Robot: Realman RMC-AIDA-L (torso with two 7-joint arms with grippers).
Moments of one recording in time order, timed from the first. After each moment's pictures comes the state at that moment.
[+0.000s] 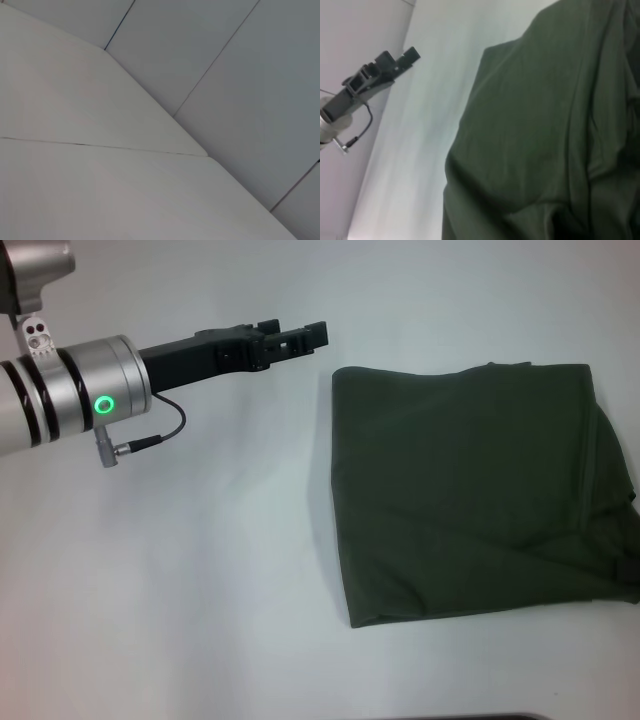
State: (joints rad) left arm -0.54 -2.17 -2.08 -0.65 -1.49 1.13 -1.82; right arm 0.27 1.89 -0.43 -0.54 -2.34 -1.79 1.98
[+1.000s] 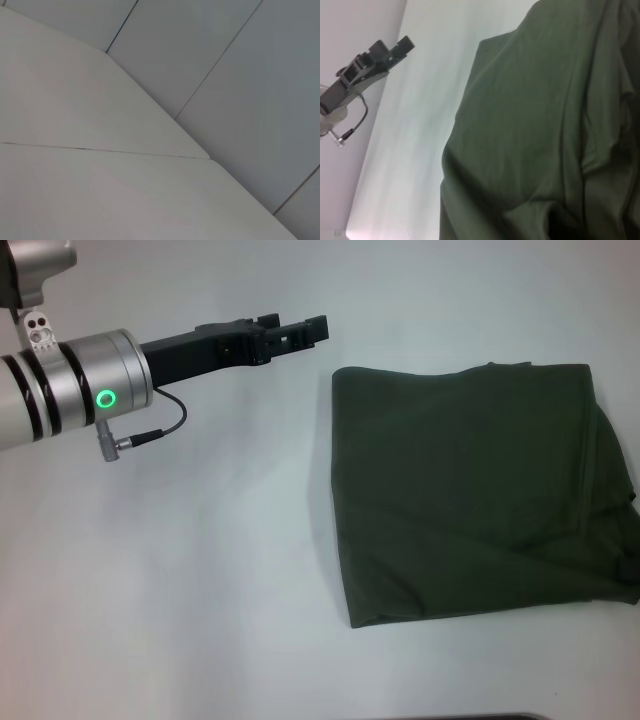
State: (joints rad) left arm -0.55 -2.17 -2.08 -0.65 -1.49 1.11 -1.82; right arm 0.28 1.88 -0.42 -0.54 -2.36 -1.80 2.00
